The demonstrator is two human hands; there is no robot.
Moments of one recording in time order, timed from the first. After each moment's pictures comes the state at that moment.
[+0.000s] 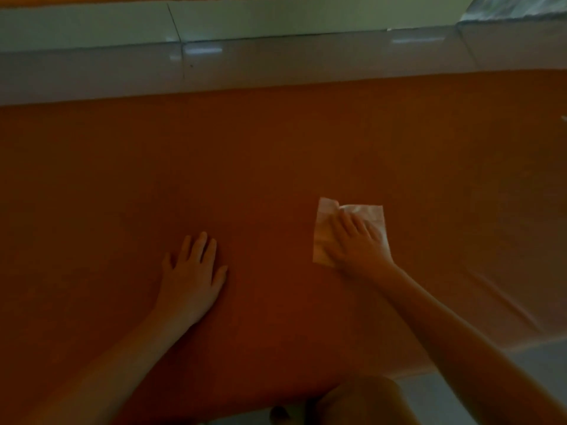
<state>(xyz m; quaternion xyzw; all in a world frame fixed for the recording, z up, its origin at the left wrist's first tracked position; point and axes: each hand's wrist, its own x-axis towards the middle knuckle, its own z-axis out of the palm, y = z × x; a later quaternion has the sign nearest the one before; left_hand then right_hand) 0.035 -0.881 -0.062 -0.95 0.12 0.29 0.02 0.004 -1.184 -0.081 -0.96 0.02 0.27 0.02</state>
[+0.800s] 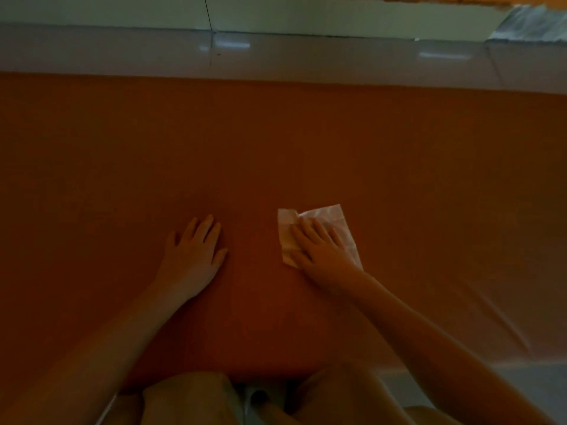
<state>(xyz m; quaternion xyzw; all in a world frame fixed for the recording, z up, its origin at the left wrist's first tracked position) 0.031 -0.880 -0.057 -0.95 0.12 0.30 0.01 0.000 -1.139 -0.076 -0.95 -0.10 0.28 0.12</state>
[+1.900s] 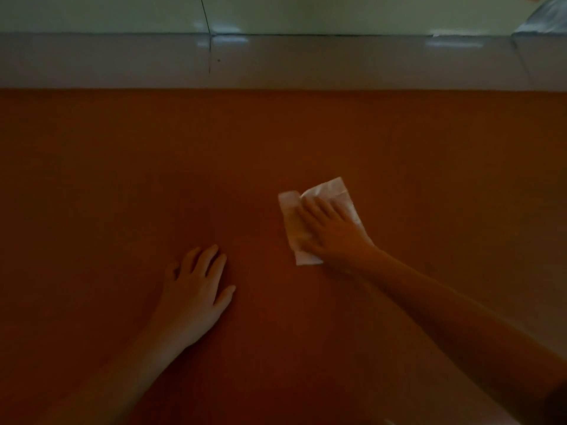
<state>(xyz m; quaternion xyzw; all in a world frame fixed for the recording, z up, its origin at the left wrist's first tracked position) 0.043 -0.875 -0.055 -0.95 0.14 0.29 -0.01 0.094 -1.157 -0.099 -0.96 -0.18 0.21 0.02</state>
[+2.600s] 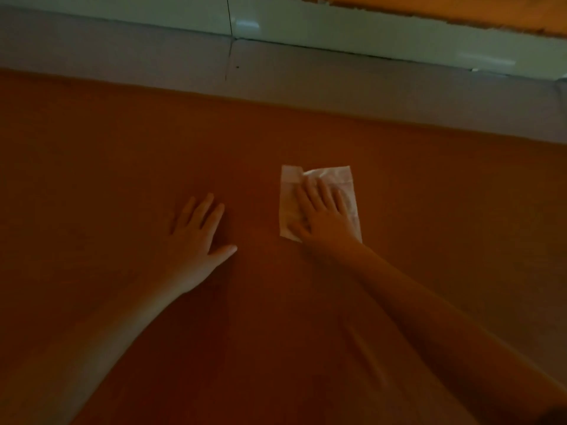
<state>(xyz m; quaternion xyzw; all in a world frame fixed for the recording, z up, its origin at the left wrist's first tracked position) 0.153 -0.885 -0.087 -0.97 0.07 0.23 -0.10 0.190 -1.145 -0.112 -0.97 -0.15 0.17 0.05</state>
